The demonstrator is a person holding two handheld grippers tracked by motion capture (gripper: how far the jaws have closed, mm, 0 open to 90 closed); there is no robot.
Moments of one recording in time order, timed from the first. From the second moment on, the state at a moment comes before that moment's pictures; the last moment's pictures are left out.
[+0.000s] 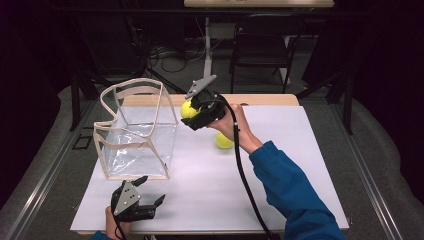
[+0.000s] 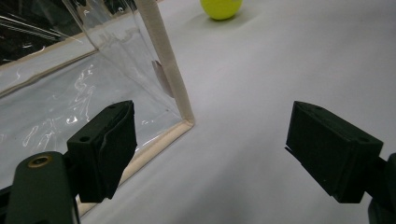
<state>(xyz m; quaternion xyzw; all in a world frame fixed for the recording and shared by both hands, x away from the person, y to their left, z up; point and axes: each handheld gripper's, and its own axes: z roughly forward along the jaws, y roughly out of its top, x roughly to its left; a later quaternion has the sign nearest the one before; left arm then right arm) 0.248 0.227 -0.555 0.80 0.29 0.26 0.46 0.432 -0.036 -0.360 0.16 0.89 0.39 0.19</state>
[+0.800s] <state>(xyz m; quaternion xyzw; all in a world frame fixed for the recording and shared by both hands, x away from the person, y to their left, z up) 0.247 0.228 -0.555 0.79 0.29 0.26 0.46 0.434 -0.016 -0.344 0.15 0.89 0.39 0.19</state>
